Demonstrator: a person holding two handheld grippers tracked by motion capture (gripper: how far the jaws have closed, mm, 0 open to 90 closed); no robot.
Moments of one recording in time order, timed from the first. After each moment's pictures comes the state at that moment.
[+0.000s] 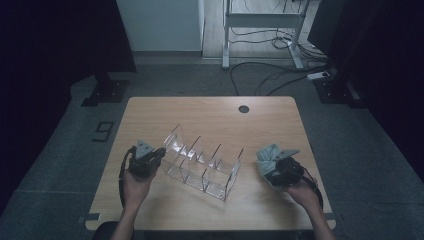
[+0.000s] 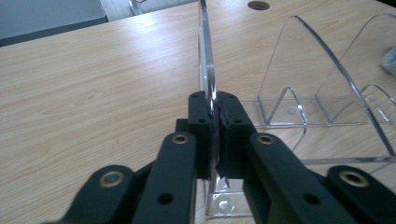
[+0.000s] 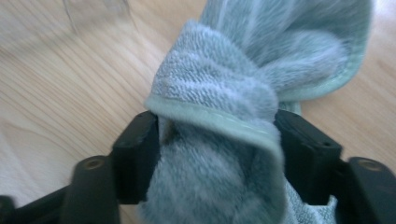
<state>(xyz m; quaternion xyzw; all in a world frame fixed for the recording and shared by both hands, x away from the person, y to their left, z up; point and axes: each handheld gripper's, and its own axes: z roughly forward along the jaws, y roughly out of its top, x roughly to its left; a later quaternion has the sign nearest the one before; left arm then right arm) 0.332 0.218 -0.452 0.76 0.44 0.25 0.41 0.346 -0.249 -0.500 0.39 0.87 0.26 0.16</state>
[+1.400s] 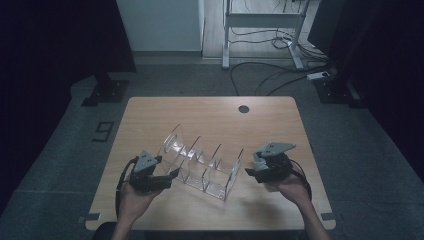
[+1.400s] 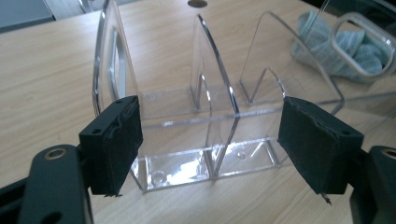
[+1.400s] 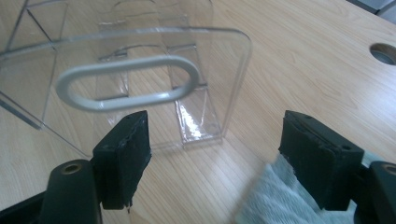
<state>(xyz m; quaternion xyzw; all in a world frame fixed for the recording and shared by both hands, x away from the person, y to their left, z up) 0.288 0.203 -0.437 0.79 0.40 0.19 0.42 0.336 -0.201 -0.447 0.29 0.86 0.40 0.15</state>
